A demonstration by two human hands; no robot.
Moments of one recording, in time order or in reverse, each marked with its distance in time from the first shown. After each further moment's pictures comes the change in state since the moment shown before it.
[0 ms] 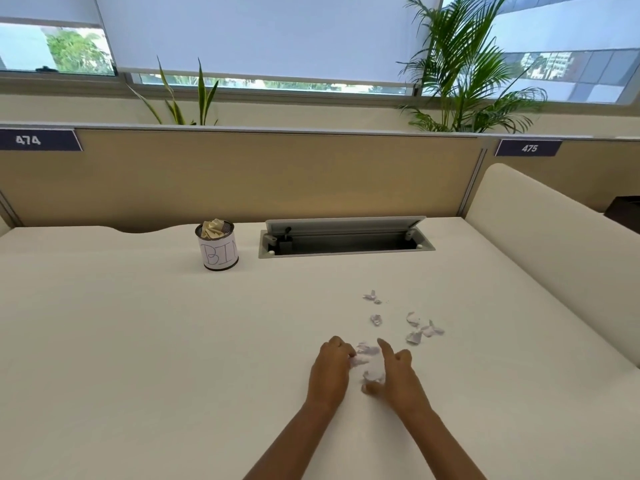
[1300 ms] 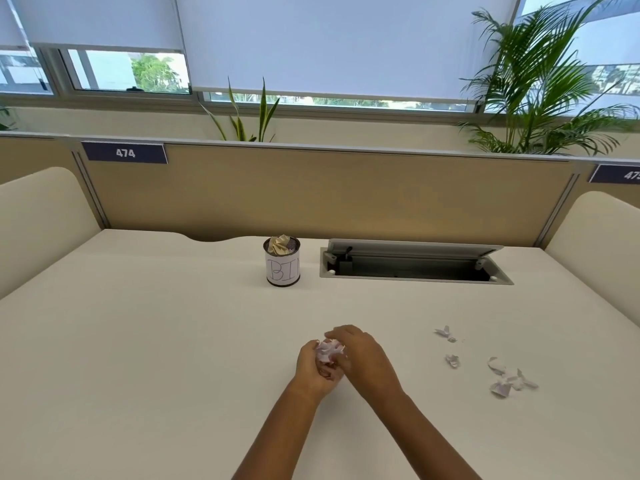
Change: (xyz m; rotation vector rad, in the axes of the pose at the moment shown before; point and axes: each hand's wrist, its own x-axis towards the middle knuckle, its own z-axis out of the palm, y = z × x) left_hand 0.029 -0.082 -0.108 -2.110 0.115 -0.925; right_hand 0.043 -0.157 0.051 0.051 0.156 -0.579
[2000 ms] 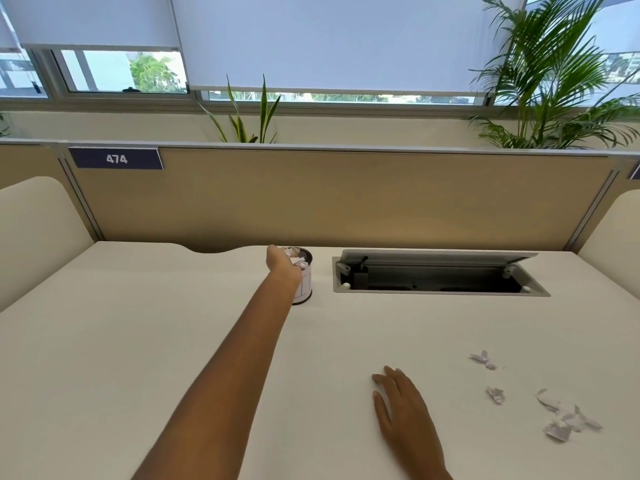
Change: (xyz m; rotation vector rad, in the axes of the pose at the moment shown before) left_hand 0.056 0.158 0.133 0.296 0.174 0.584; right_hand -0.009 0.066 0.051 -0.169 0.075 0.172
